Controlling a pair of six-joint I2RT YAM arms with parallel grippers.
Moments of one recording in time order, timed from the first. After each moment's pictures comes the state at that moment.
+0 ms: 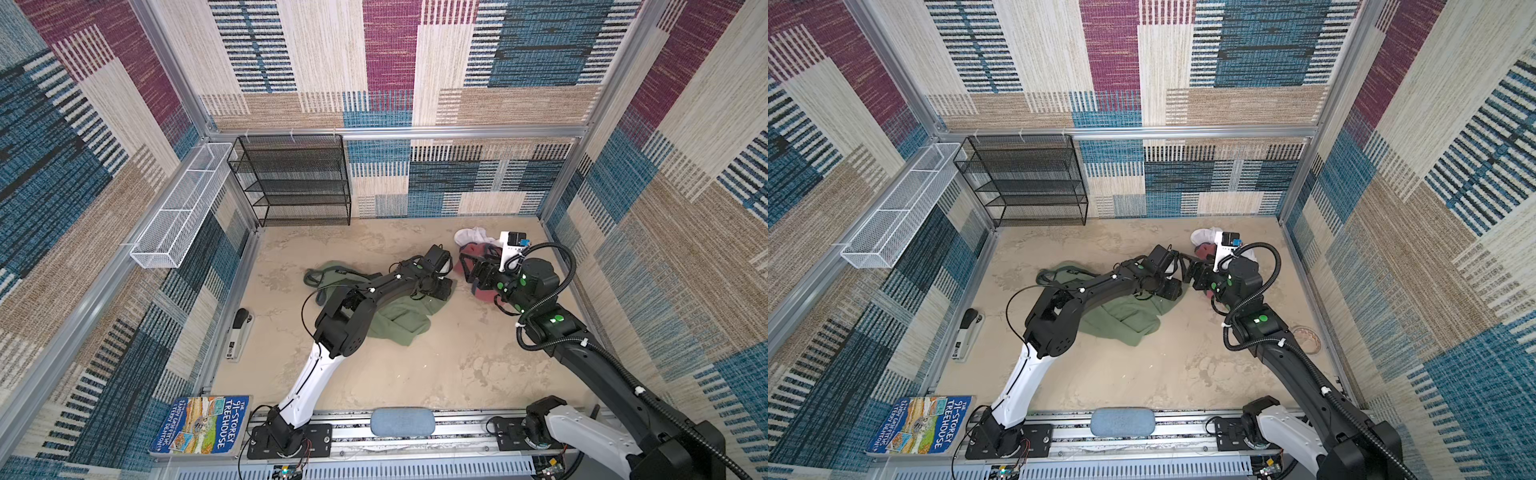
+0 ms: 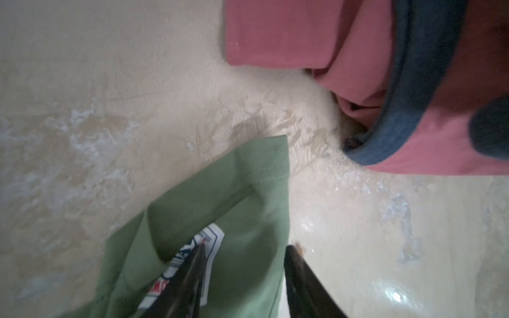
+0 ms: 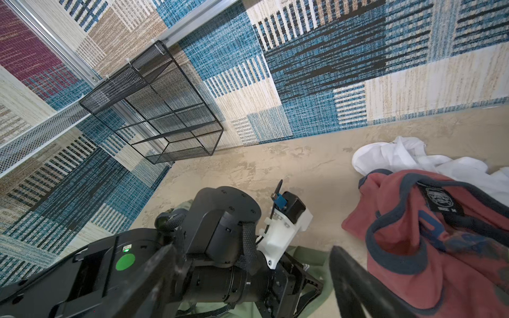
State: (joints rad) left arm -0.78 2.38 1.93 -0.51 0.13 -0.30; right arm 0.33 1.00 0.77 0.04 -0.11 0.44
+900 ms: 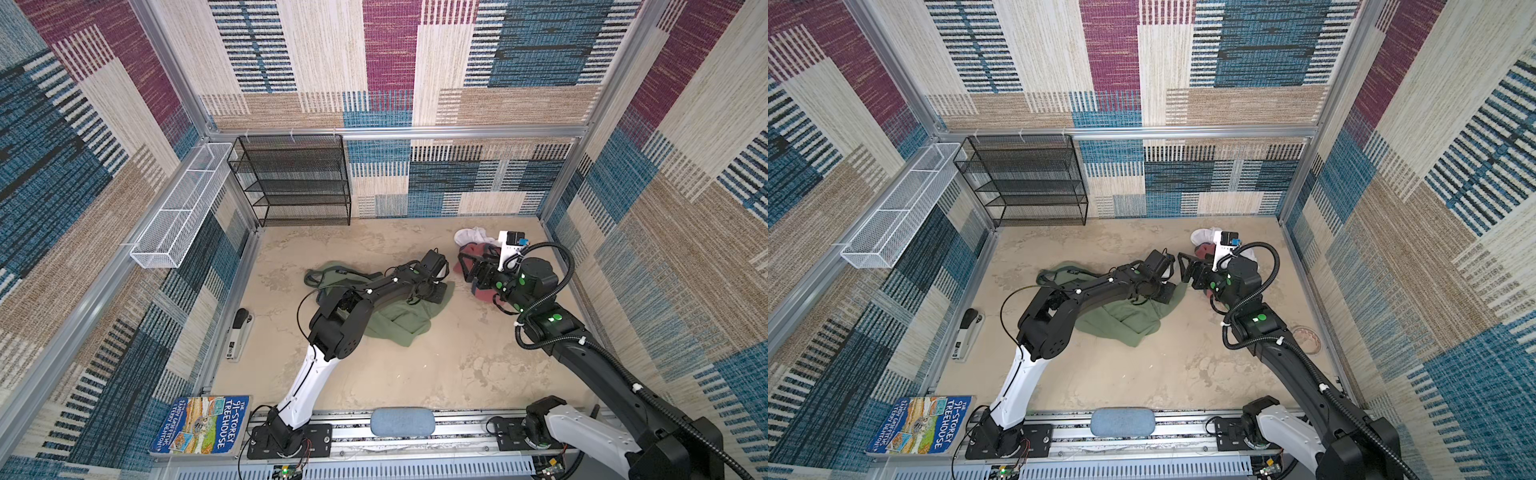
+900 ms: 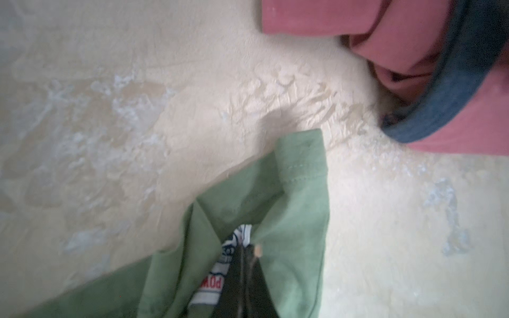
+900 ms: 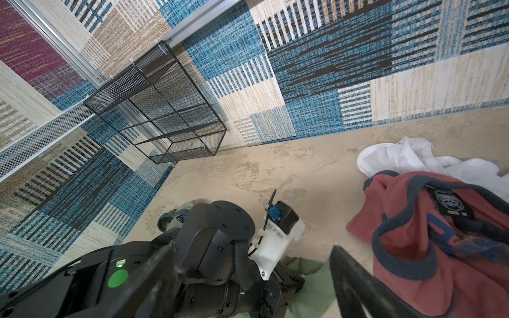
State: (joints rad) left arm -0.78 2.29 1.77 -0.46 0.05 -0.29; right arm 0.33 1.02 0.76 0.06 -0.12 0.45
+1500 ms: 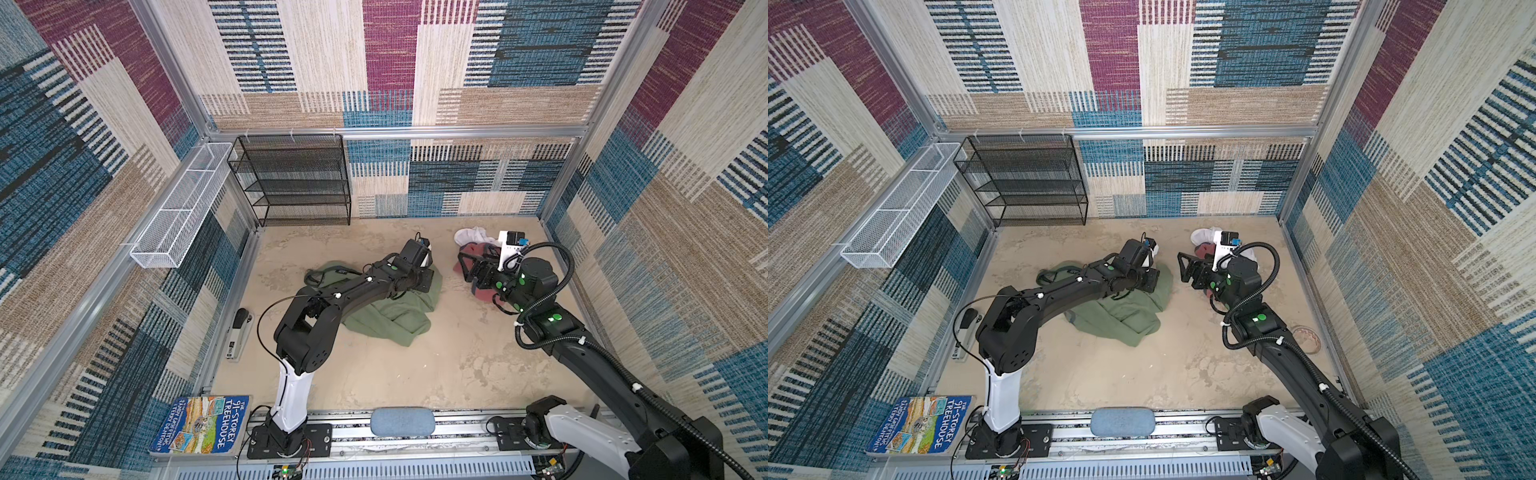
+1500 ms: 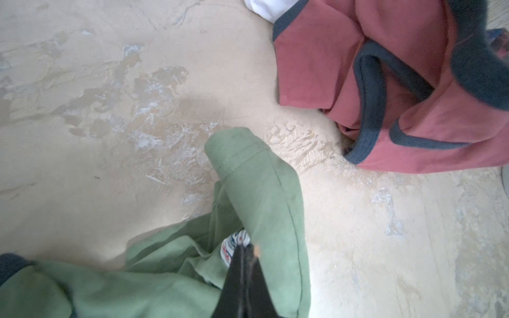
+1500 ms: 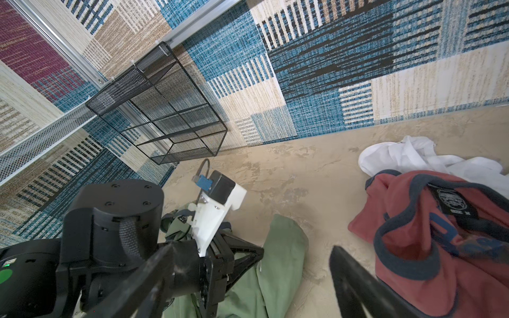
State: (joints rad) left arm -0.72 2.01 1.55 -0.35 0.01 -0.30; right arm 0.33 1.02 0.76 0.06 -0.12 0.46
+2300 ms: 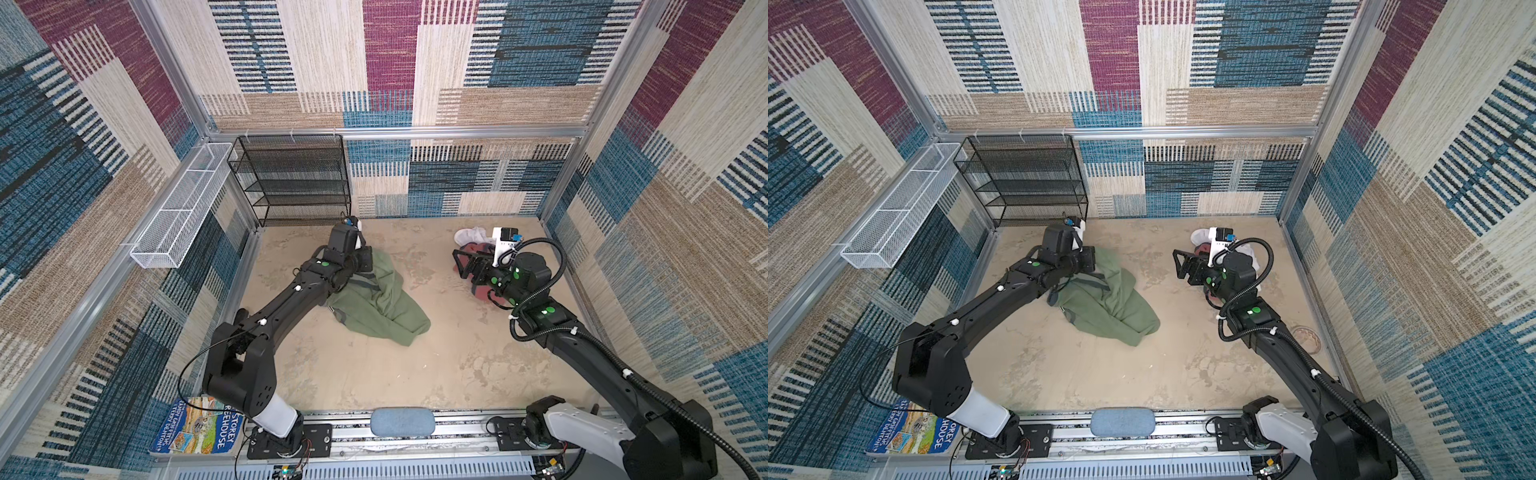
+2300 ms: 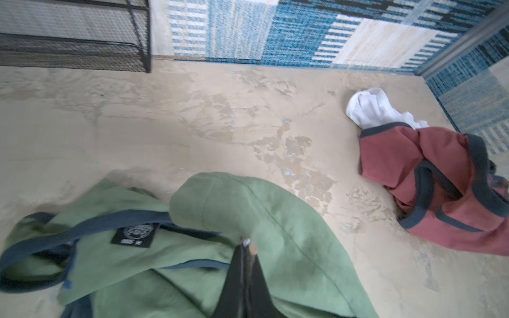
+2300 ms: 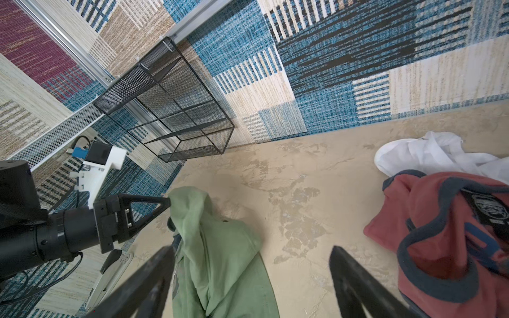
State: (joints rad) left arm -0.40 1.57 1.25 -0.32 -0.04 -0.32; right arm 0.33 1.10 0.79 0.11 -0.18 0.48
